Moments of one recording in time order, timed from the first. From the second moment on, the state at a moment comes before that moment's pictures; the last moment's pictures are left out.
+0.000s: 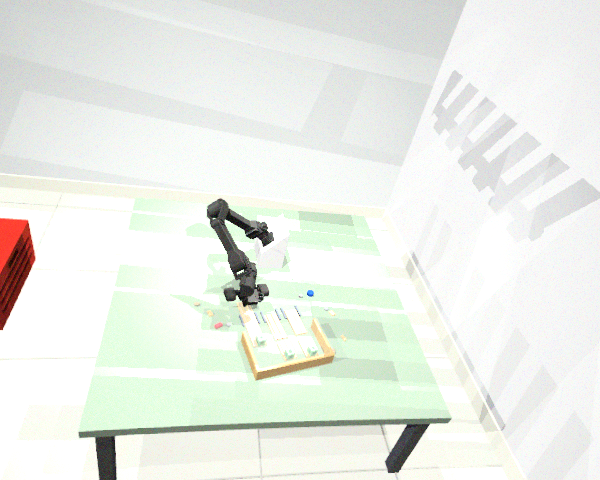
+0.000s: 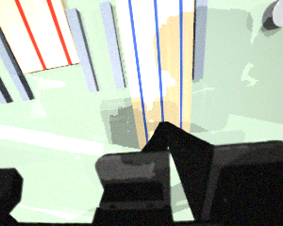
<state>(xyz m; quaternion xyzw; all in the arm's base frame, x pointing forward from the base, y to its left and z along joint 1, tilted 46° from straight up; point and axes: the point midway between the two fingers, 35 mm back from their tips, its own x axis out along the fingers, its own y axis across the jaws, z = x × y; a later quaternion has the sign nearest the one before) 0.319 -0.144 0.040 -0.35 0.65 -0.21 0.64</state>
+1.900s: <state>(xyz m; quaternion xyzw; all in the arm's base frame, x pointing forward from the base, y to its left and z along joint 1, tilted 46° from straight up) 0.240 -0.159 0.049 -0.35 0.65 -0.21 0.64</state>
